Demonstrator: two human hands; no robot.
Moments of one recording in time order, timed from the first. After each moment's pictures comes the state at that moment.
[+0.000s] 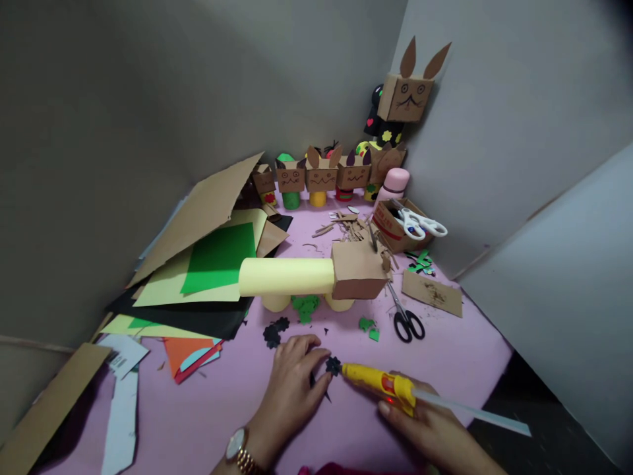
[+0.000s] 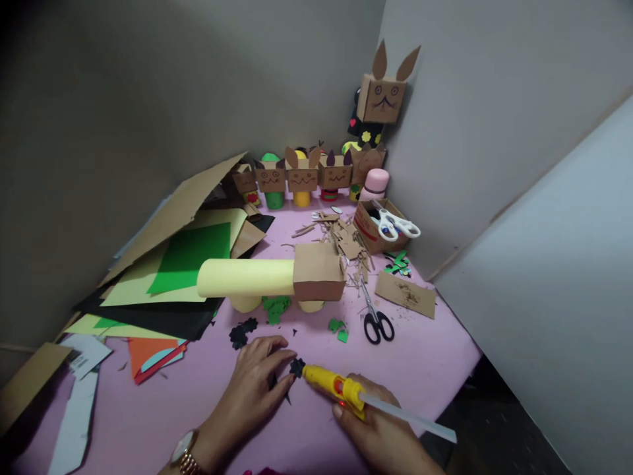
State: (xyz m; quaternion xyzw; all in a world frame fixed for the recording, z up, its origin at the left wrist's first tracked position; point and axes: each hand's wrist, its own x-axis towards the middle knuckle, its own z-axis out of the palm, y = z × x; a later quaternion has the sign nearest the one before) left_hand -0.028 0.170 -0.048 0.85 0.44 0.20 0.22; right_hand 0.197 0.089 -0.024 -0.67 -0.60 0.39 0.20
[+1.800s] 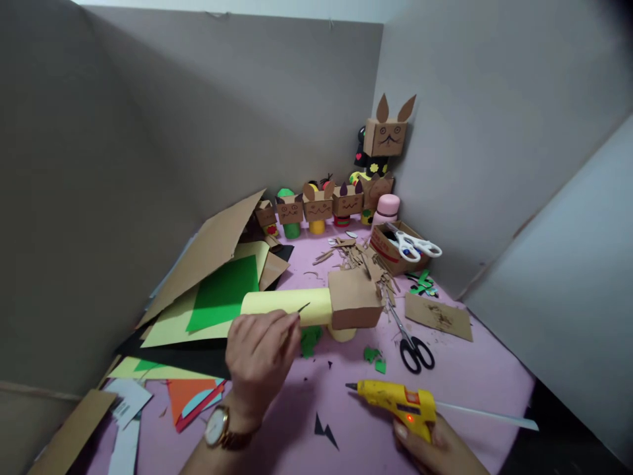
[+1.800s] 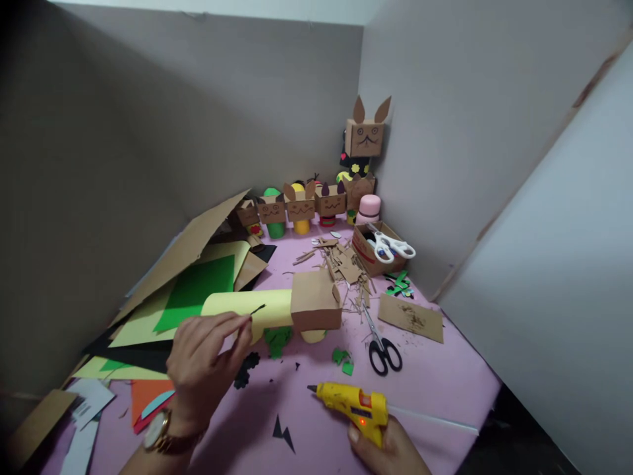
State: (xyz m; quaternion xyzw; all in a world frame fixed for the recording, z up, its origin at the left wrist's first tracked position) left_hand -0.038 0.234 0.048 0.78 0.34 0.49 -0.21; right_hand 0.196 0.095 -0.063 -0.56 -0.40 0.58 0.43
